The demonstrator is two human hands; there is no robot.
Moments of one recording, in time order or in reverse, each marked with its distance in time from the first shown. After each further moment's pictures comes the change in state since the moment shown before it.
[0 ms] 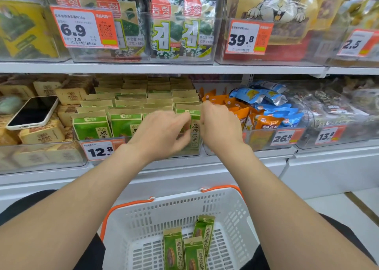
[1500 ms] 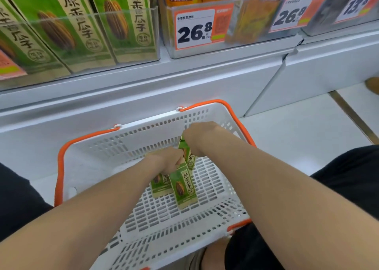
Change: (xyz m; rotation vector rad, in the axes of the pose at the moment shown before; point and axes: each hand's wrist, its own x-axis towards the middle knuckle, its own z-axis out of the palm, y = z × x) left_hand -0.167 0.113 0.306 -0.448 -1.345 -0.162; right_hand -0.139 0.064 0.167 -0.269 -1.202 -0.175
